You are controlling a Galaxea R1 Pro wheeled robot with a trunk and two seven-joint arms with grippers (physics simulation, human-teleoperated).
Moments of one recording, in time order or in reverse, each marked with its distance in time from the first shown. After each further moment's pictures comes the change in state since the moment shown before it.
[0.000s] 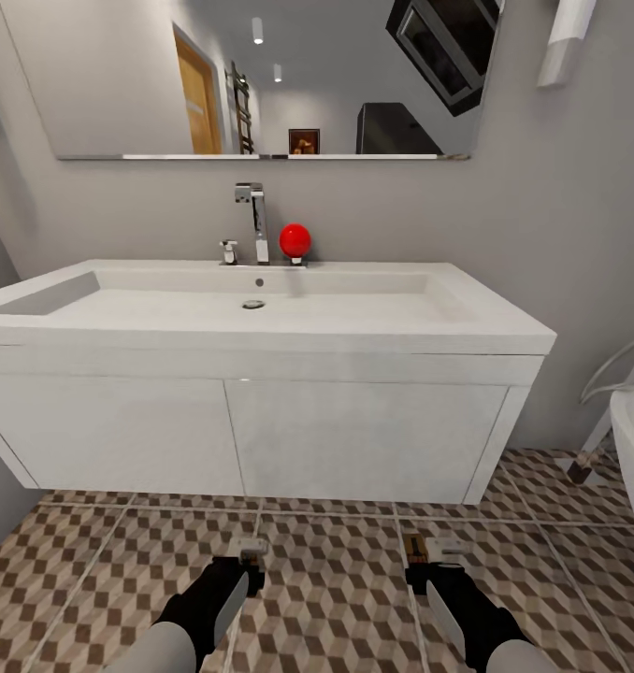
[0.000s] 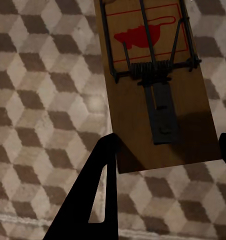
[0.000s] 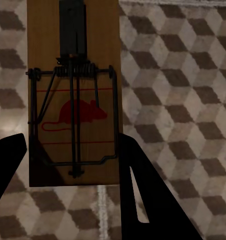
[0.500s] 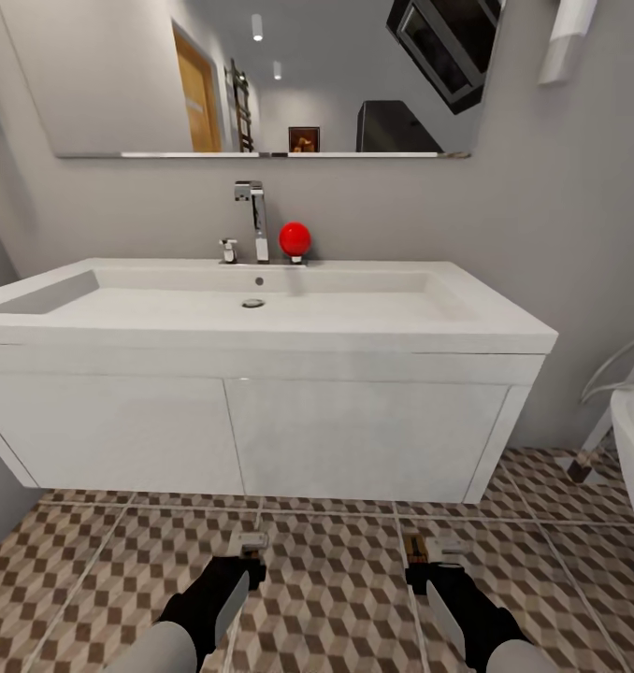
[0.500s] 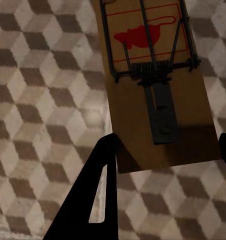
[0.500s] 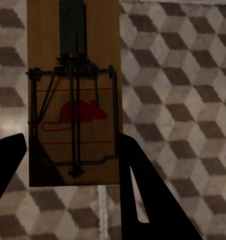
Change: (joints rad) left arm 0.000 -0.003 0.003 -0.004 0.001 -0.061 0.000; right arm 0.000 0.000 0.000 0.000 0.000 0.000 0.000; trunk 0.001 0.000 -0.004
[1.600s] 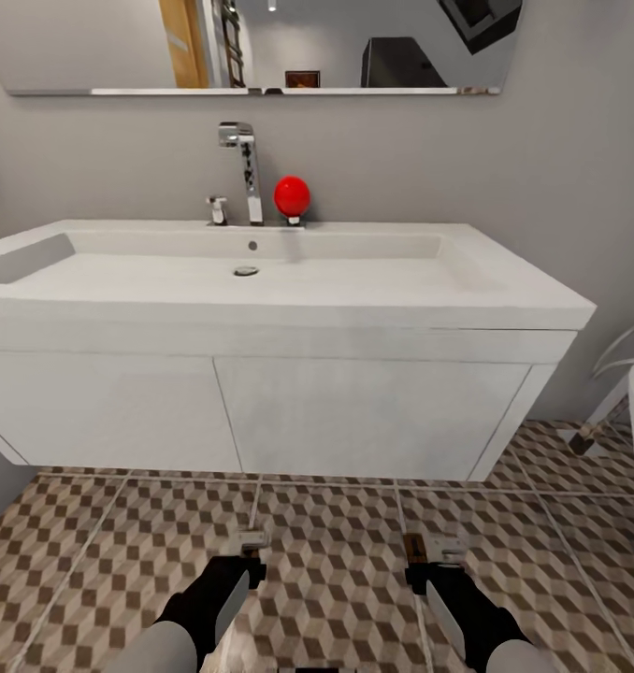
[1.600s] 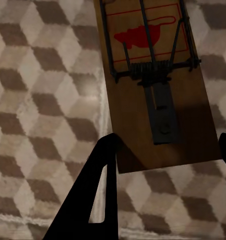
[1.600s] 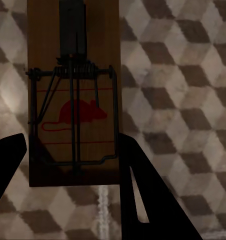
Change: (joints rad) left arm 0.000 0.000 0.000 -0.003 0.000 -0.002 0.000; right arm 0.000 0.000 0.001 0.000 0.001 0.000 0.000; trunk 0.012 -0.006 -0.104
